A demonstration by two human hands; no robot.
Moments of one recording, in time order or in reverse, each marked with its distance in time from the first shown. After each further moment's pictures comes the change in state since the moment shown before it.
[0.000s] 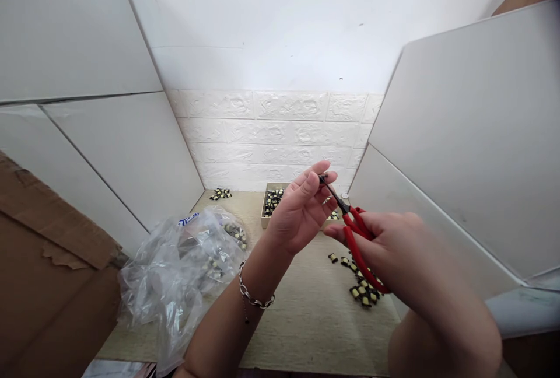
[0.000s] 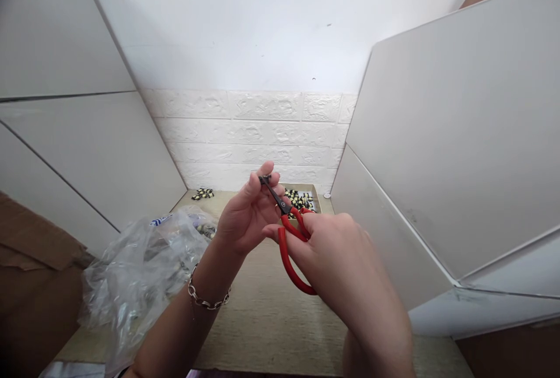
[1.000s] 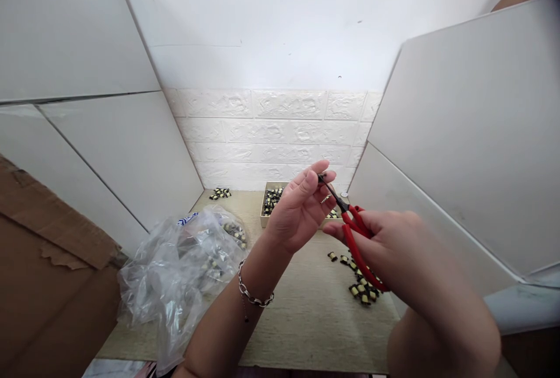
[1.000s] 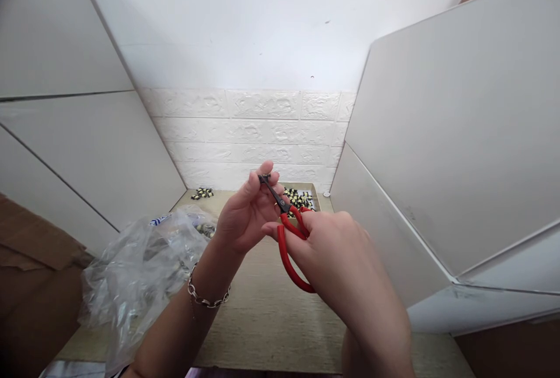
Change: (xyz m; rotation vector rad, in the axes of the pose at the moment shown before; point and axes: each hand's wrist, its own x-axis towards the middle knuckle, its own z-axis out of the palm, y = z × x) left_hand 0.000 -0.001 0.002 0.027 0.062 -0.014; right_hand -0.002 0.000 -0.002 0.050 -0.005 -0.014
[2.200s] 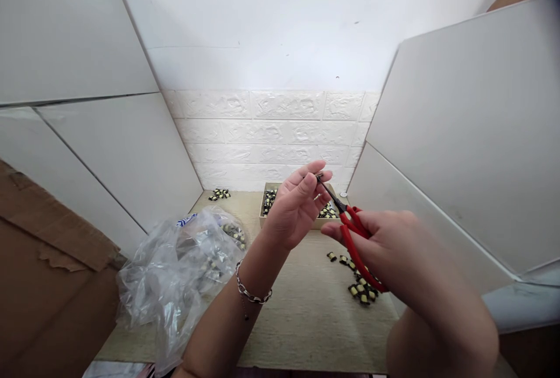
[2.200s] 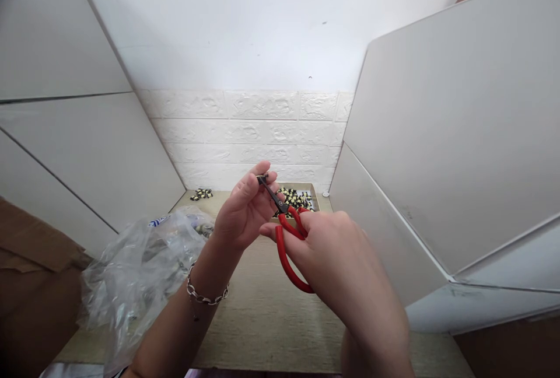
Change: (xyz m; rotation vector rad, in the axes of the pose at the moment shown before) left_hand 0.003 0.001 -0.005 0.083 -0.048 0.092; right_hand -0.004 -0.006 -0.008 0.019 -0.026 0.003
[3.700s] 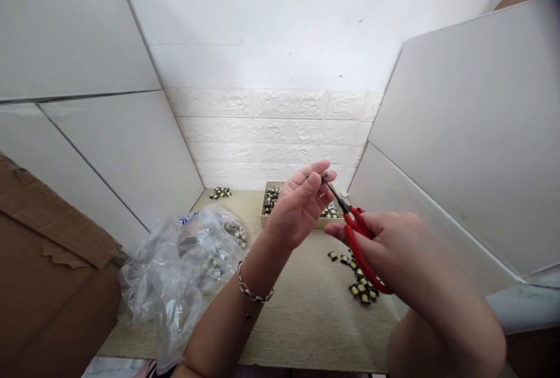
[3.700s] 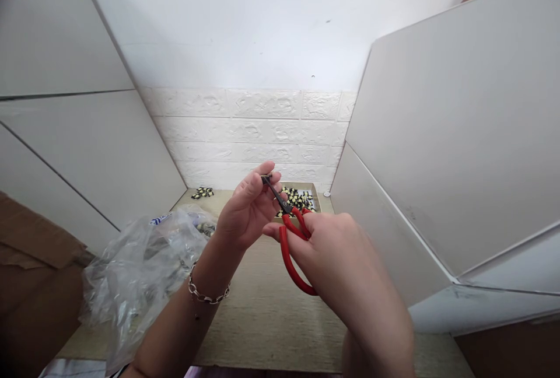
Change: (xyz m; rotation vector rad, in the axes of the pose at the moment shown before) left_hand 0.000 -0.001 0.000 -0.004 -0.022 -0.003; right_hand 0.004 0.008 0.011 0.006 0.011 0.043
